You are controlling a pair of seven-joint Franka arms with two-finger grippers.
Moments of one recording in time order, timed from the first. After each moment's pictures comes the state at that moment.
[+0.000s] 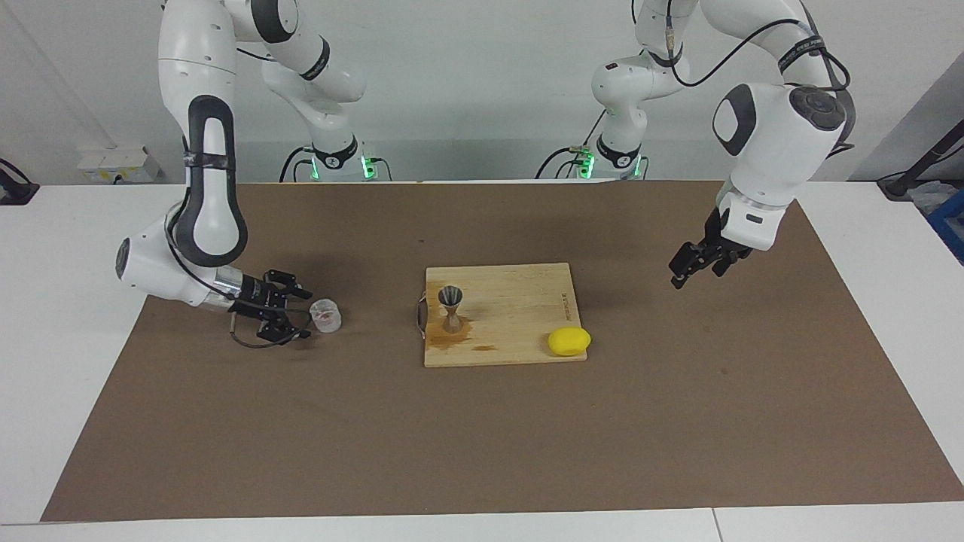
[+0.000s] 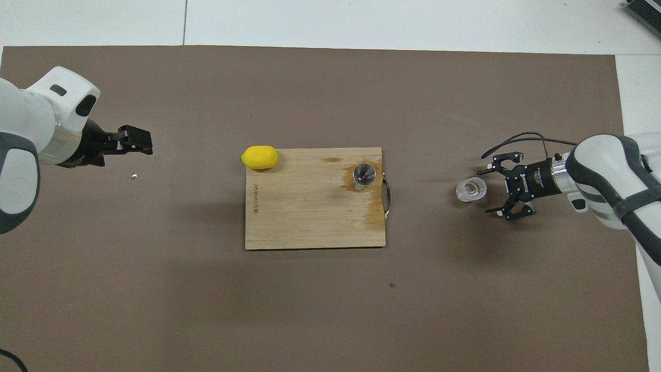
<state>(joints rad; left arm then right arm) 0.21 0.05 -0.33 -1.83 -0.03 1.95 -0.22 -0.19 0.38 0.00 -1.97 0.71 1.98 0.87</state>
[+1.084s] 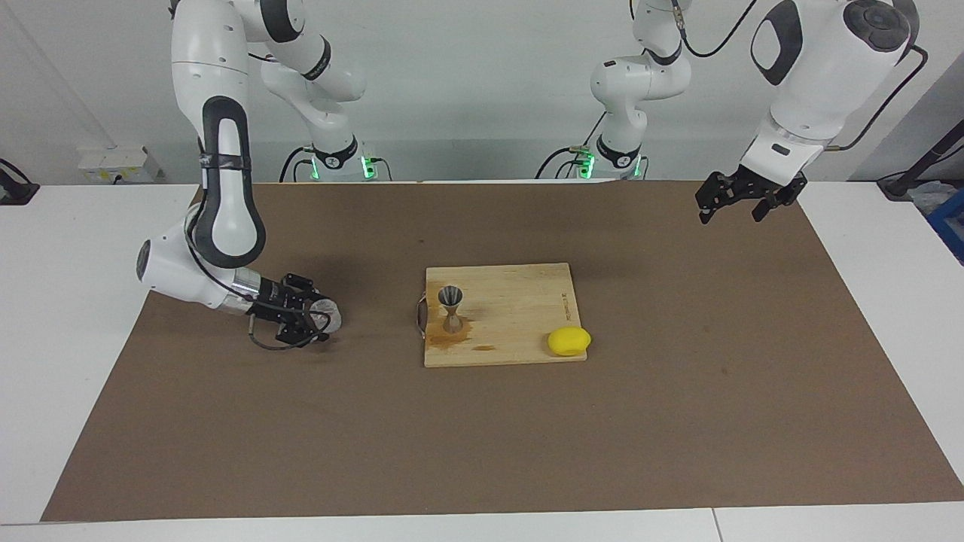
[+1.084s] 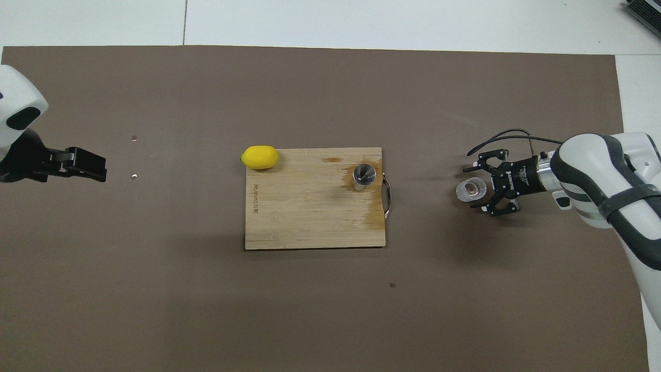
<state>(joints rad) 0.07 -0.02 -0.16 -1.67 0.00 1.60 -0.02 -0.14 0.38 0.00 -1.98 0.77 2.01 0.83</state>
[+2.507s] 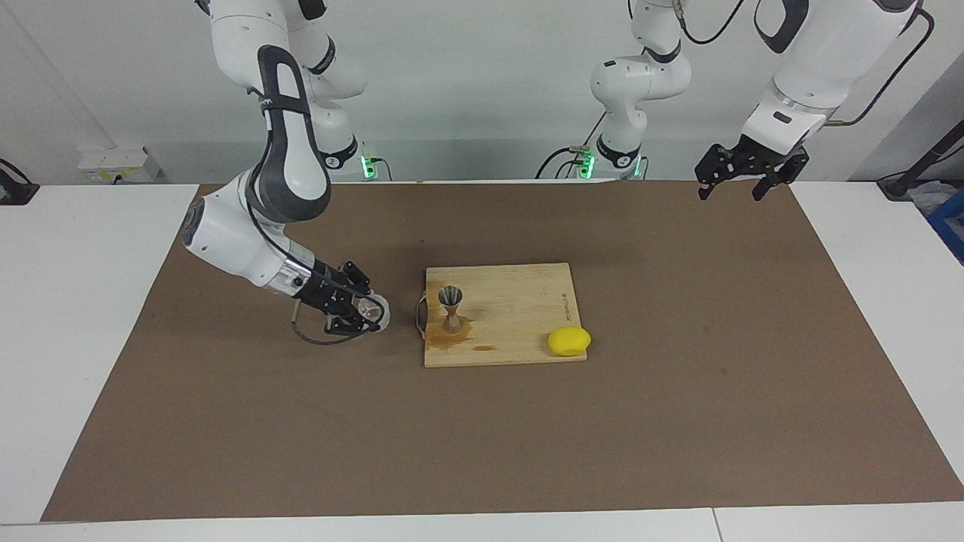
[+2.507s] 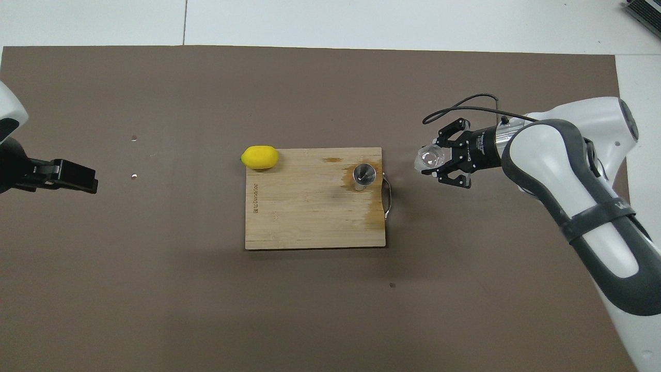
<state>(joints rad) 0.07 -0.07 -0.15 -1.65 -0.02 1.54 0.02 0.10 0.28 0.00 -1.87 0.76 2.10 1.33</state>
